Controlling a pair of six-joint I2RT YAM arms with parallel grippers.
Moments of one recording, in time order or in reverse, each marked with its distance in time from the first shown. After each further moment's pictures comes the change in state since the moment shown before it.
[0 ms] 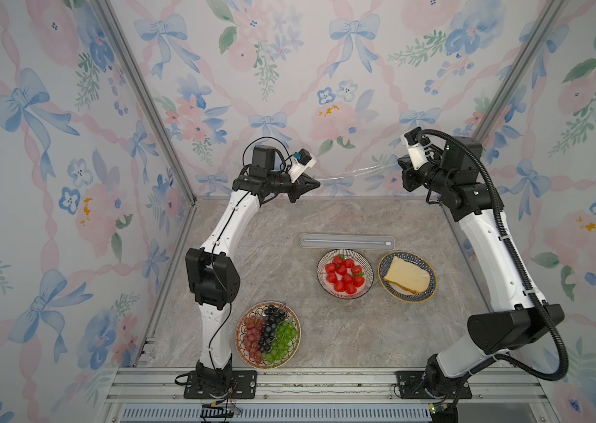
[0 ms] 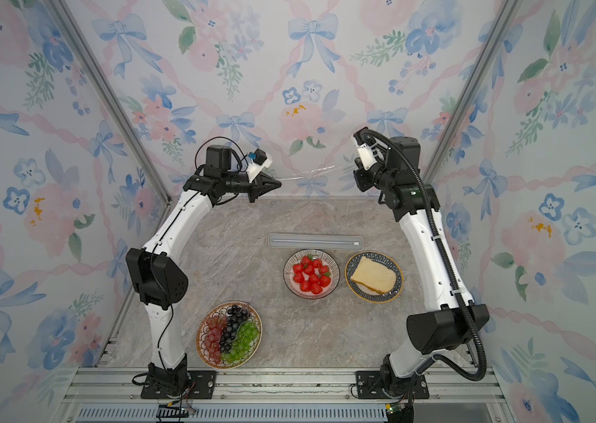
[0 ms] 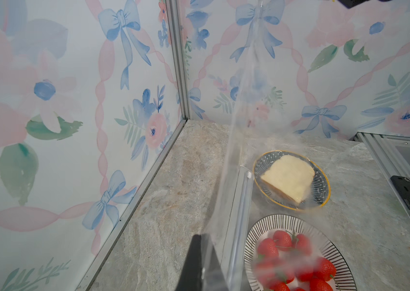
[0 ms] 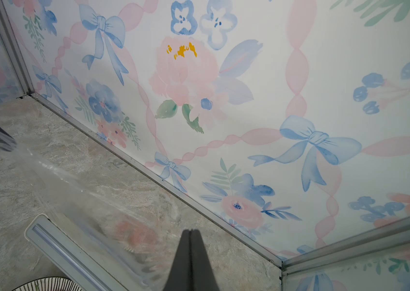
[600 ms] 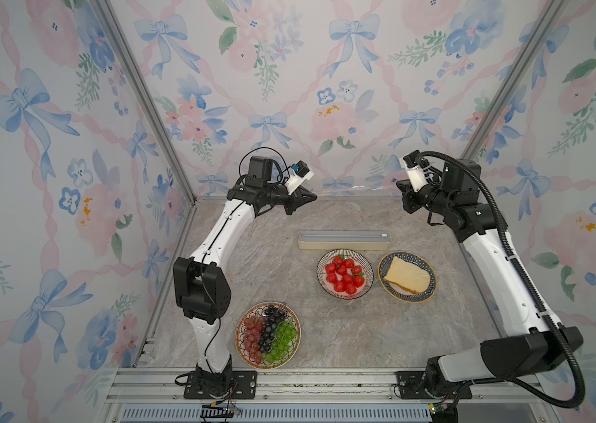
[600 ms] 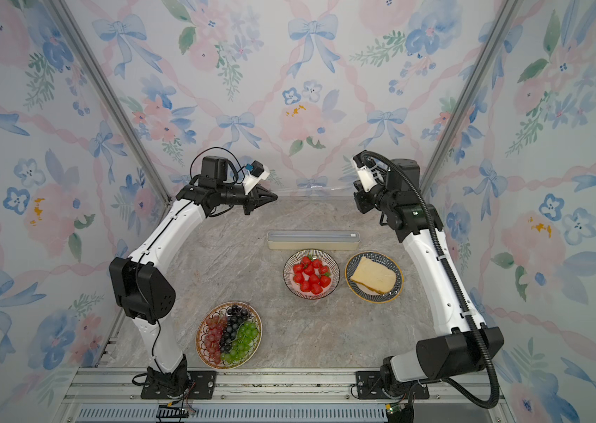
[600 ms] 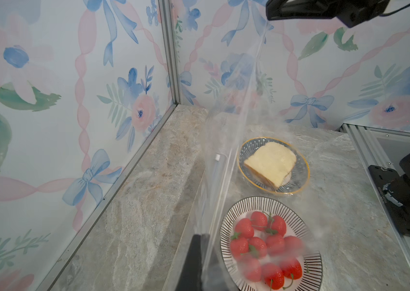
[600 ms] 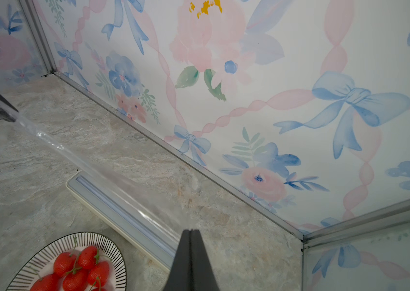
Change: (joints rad) left arm -0.019 -0.208 -0.300 -0.001 -0.039 0.032; right arm 0.024 -0.216 -0.328 0.006 -0.027 0.030
